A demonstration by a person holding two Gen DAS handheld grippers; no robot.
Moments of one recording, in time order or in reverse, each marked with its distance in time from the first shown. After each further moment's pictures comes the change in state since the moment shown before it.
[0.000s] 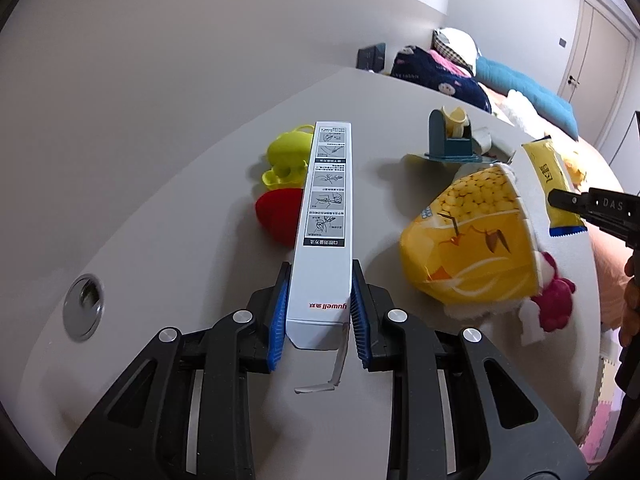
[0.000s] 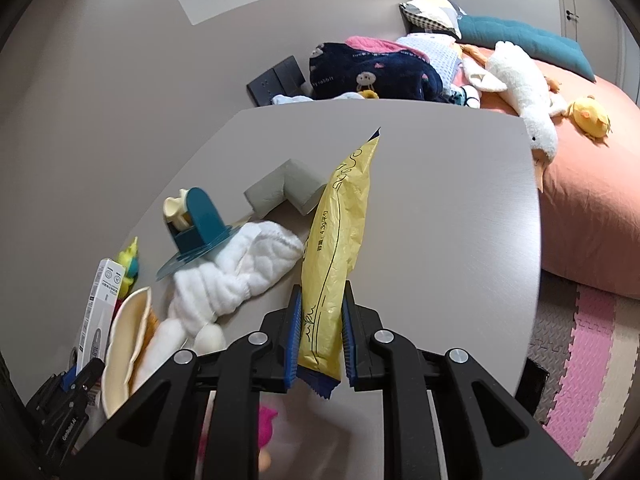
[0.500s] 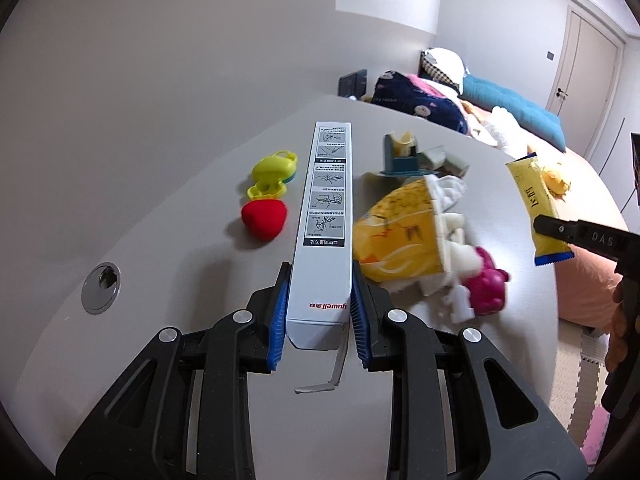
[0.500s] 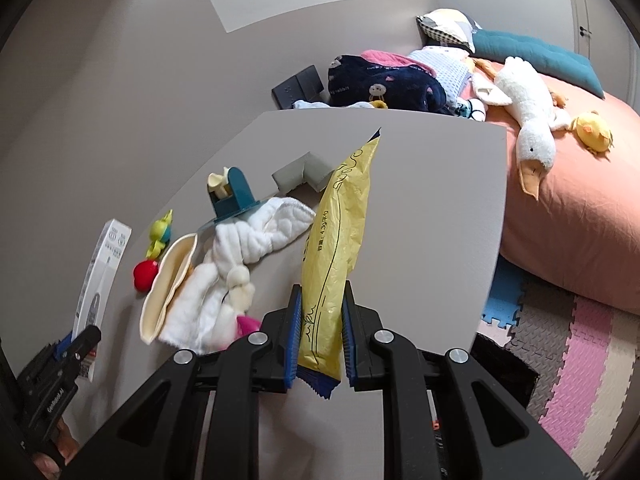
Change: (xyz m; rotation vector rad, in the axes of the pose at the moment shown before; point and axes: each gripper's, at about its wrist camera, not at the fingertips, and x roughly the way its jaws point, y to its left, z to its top) left arm -0.061 -0.037 -0.015 0.011 -0.079 -0.017; right arm -0.058 -0.005 -0.029 -0.063 -0.019 0.040
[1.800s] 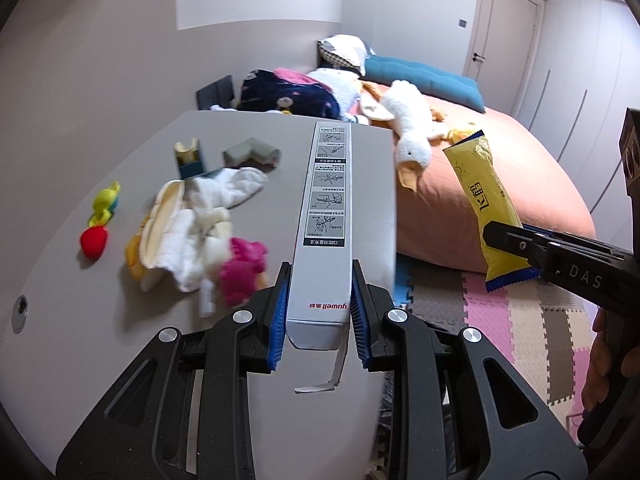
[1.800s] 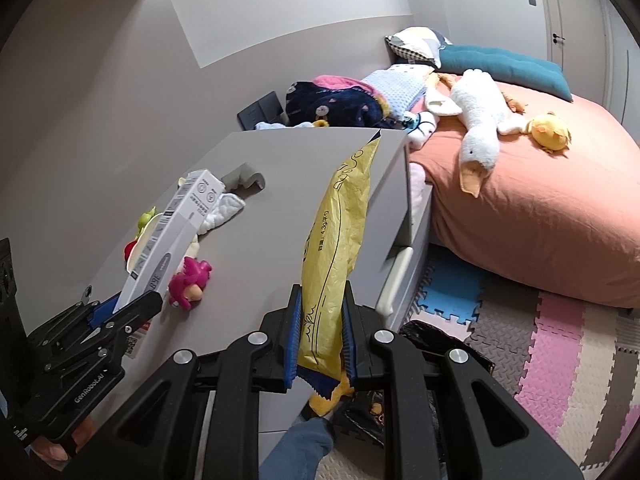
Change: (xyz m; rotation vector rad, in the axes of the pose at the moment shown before) left arm -0.014 -0.177 -0.016 0.196 0.011 -0.234; right arm -0.107 -0.096 -0.051 0.023 -0.076 -0.062
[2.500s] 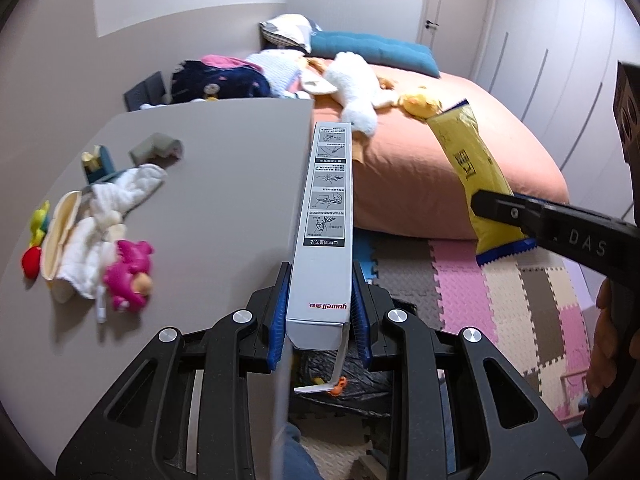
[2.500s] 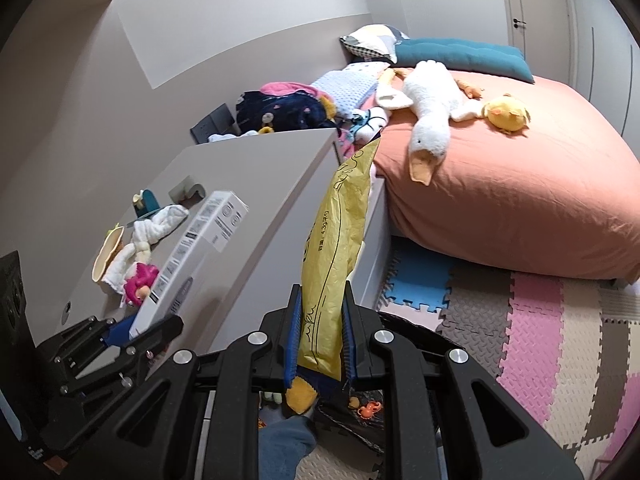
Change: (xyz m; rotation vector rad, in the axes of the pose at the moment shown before) left arm 0.032 -0.080 -0.004 0.126 0.081 -0.117; right arm -0.023 -0.067 -0.013 0.095 -0.010 -0.087
